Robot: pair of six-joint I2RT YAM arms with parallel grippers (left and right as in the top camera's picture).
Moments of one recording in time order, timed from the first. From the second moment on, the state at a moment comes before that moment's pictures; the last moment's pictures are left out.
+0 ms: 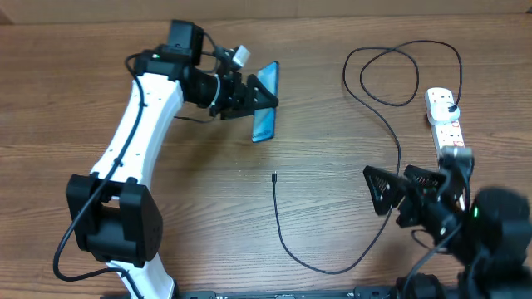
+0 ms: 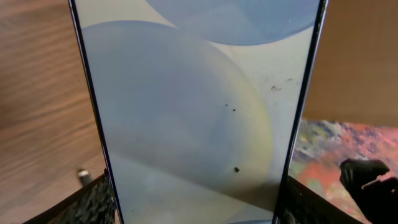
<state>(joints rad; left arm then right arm) -0.21 1.90 1.70 -1.04 0.95 -0.18 0.07 0.63 0.98 -0.90 -0.40 0.40</state>
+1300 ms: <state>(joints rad) -0.43 1.90 1.70 -0.96 0.86 -0.32 0.48 1.32 1.10 -0.62 -0.36 0.56</state>
